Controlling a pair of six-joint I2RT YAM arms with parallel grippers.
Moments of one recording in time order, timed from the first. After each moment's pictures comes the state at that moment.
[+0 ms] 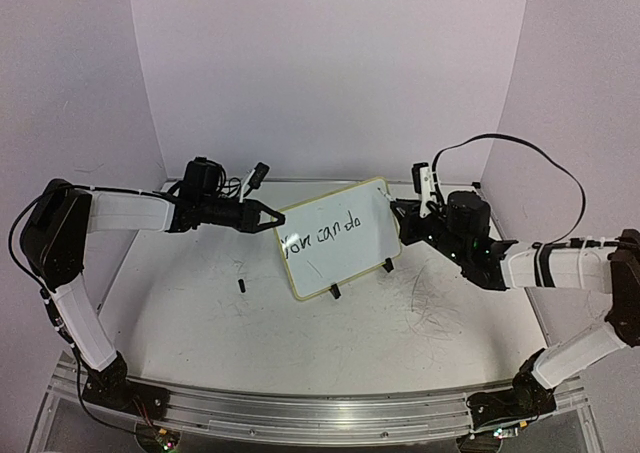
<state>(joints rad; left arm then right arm) -0.48 1.75 1.10 0.15 0.81 -0.23 0.65 1.41 0.73 0.52 0.13 0.12</state>
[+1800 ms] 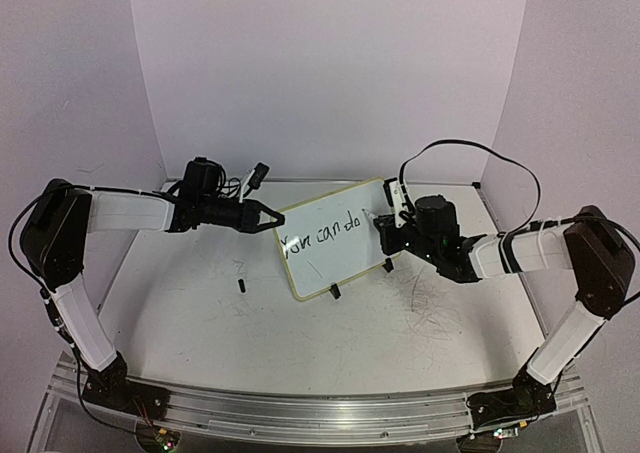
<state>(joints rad) -0.48 1.75 1.10 0.14 0.81 -0.23 0.66 1.64 0.84 0.47 0.14 0.07</state>
